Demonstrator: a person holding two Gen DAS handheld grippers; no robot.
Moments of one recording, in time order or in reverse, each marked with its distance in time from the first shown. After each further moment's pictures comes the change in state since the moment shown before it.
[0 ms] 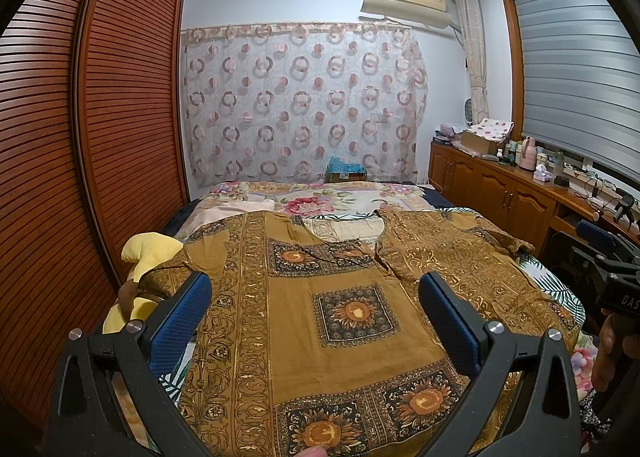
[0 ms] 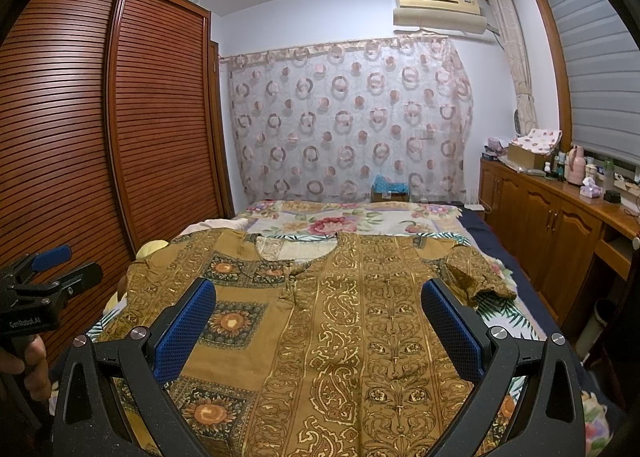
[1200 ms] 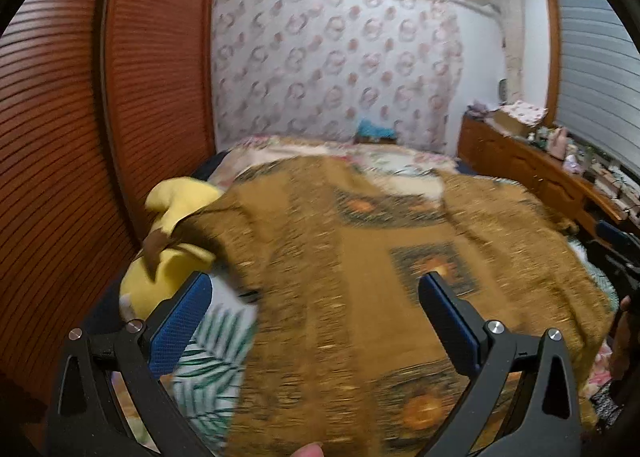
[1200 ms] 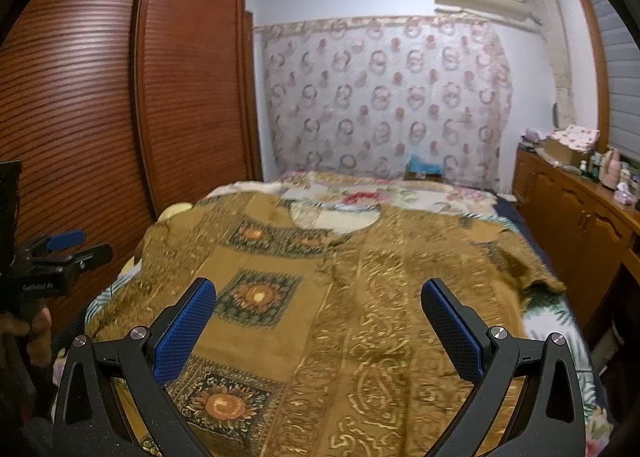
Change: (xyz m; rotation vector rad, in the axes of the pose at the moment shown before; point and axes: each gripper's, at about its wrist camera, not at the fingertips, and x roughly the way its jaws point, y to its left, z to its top) left arm 0.044 0.082 -0.040 -0.073 0.155 0.084; right arm 0.057 0.025 -0.015 -0.070 0.127 0.133
